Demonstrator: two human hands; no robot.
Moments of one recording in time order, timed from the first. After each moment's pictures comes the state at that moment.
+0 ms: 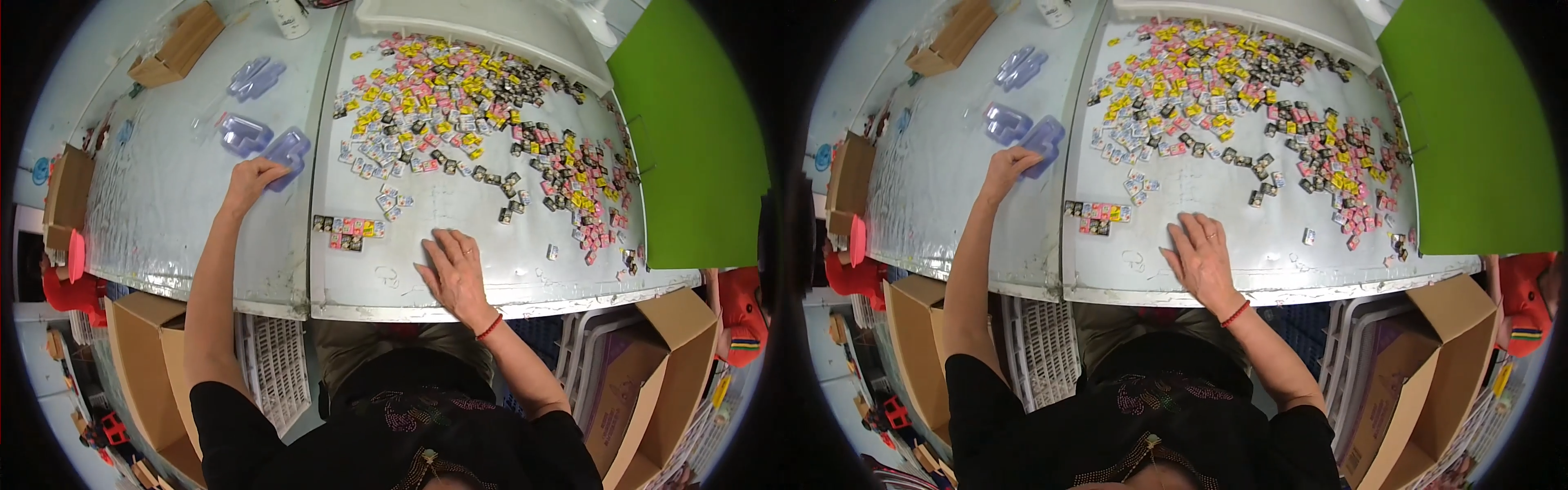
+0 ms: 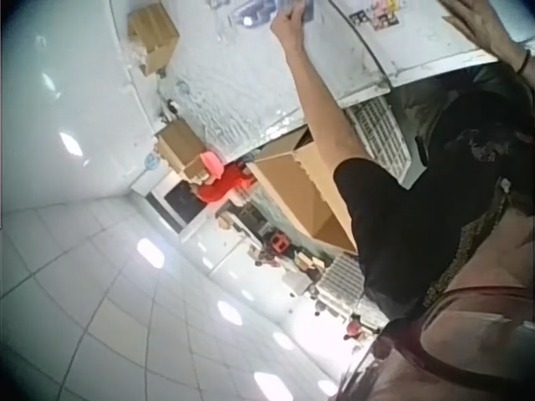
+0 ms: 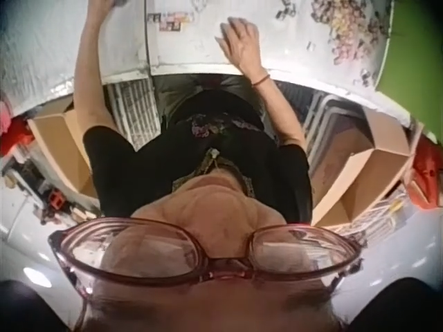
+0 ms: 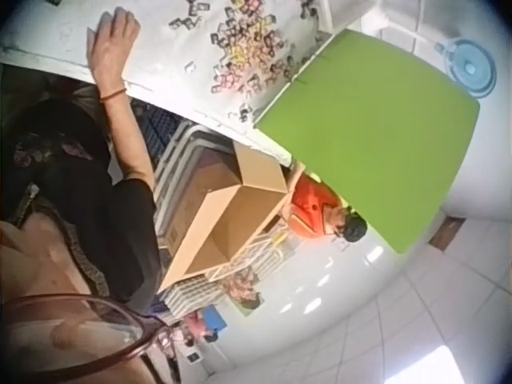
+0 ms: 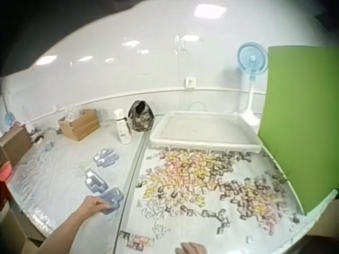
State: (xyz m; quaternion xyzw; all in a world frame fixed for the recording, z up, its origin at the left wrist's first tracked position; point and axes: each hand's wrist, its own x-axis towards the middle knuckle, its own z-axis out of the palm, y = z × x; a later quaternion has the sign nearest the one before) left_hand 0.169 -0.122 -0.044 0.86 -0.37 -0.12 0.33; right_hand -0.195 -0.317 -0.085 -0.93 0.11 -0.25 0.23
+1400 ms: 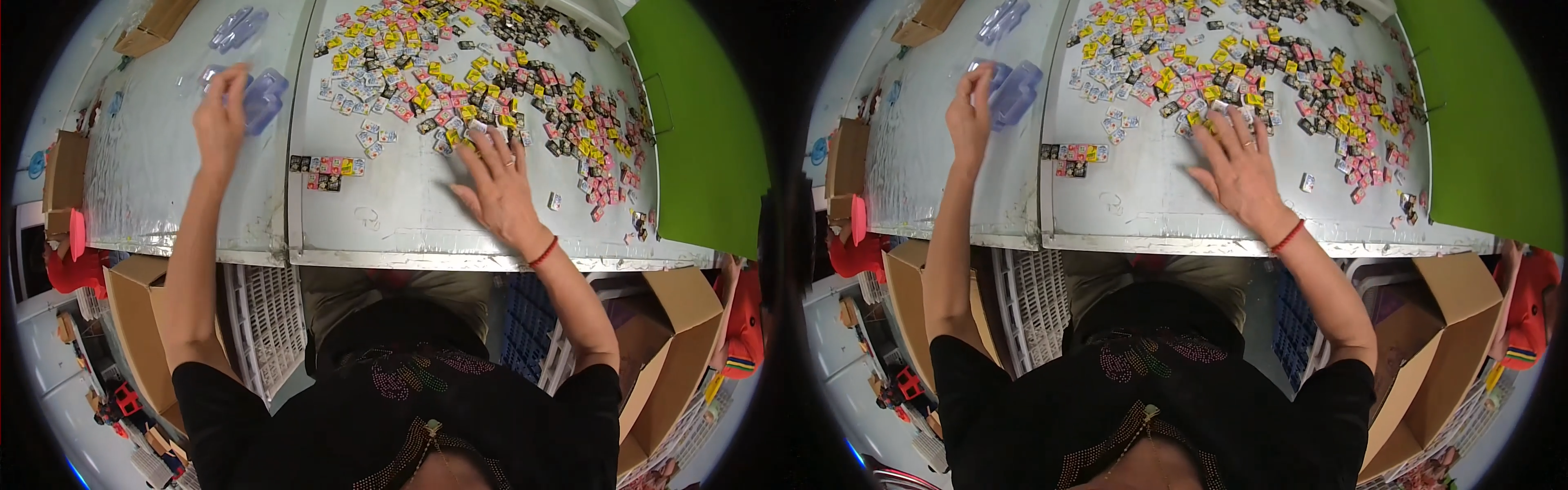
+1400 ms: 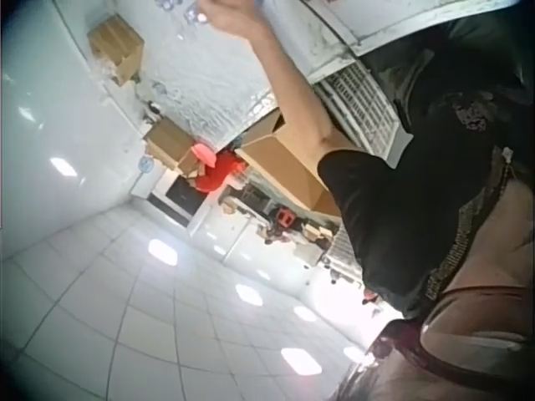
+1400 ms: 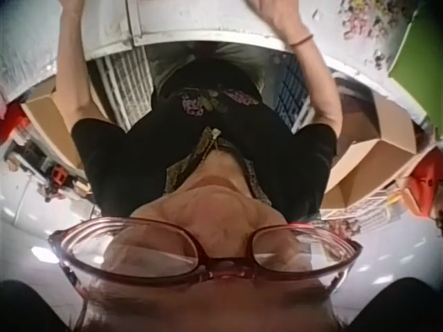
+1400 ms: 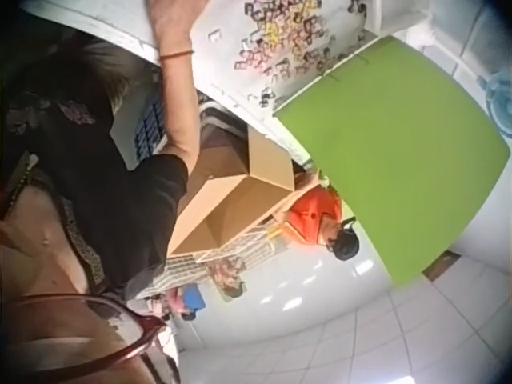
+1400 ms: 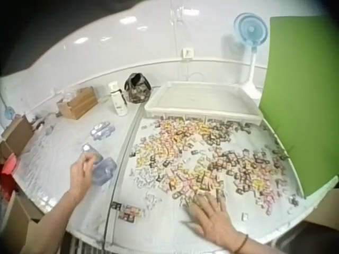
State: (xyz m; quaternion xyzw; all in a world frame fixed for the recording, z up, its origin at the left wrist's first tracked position) left_hand 0.097 -0.168 0.010 0.82 -0.42 0.20 0.34; right_hand -0.211 -0.407 -0.073 -0.98 0.06 -0.19 0.09
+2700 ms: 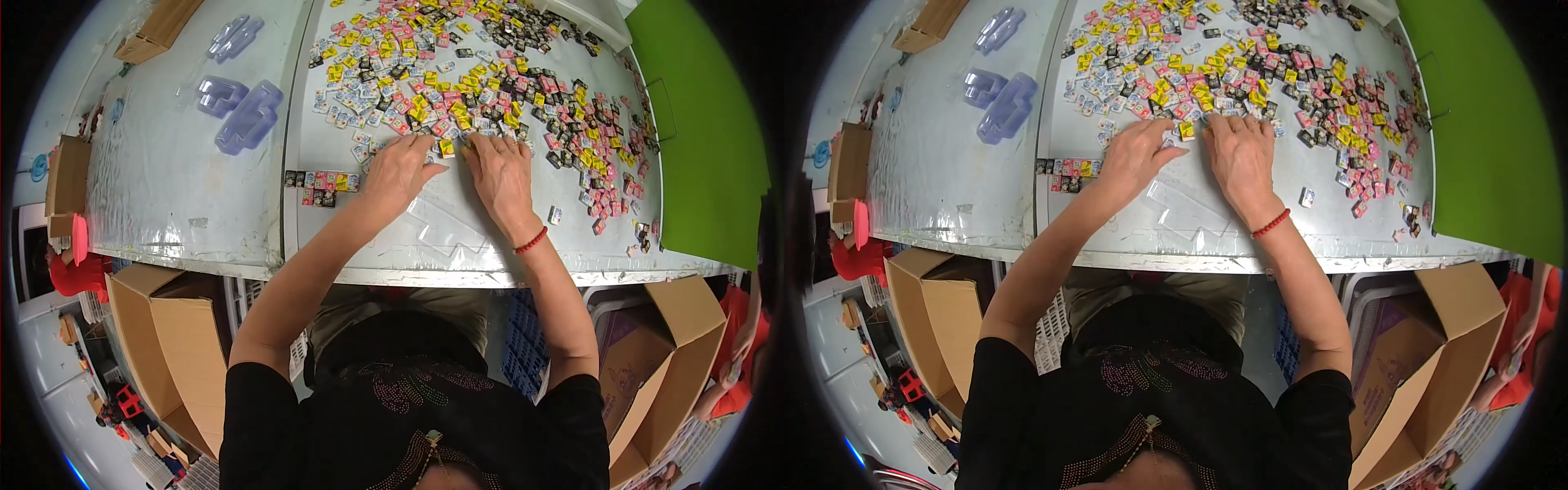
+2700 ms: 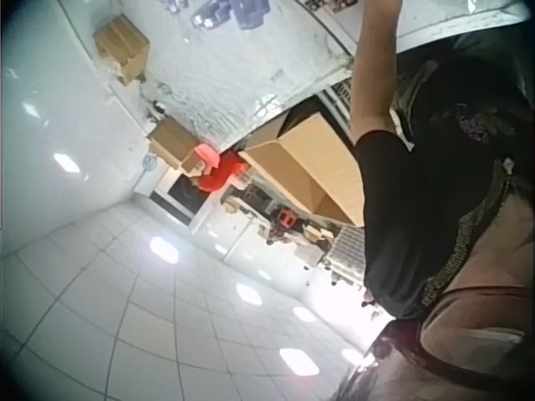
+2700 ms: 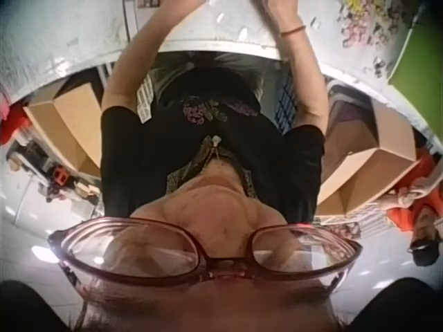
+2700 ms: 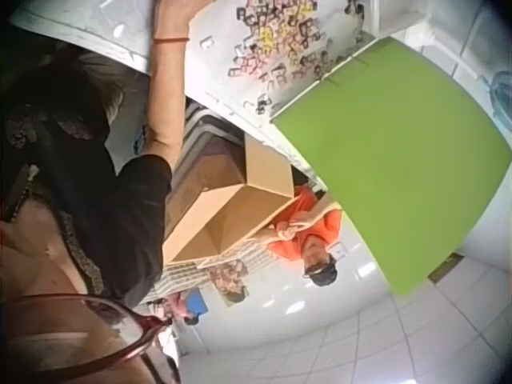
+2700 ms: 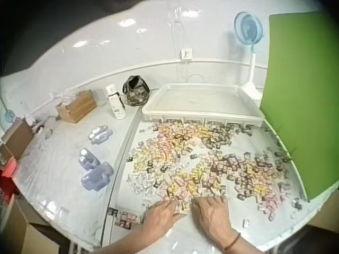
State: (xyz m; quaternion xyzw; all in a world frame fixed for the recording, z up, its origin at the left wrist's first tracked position) left_hand -0.048 -0.282 -0.086 0.78 -0.54 0.00 0.33; right_hand -0.177 -0.420 -0.082 -0.95 0.20 -0.24 0.10
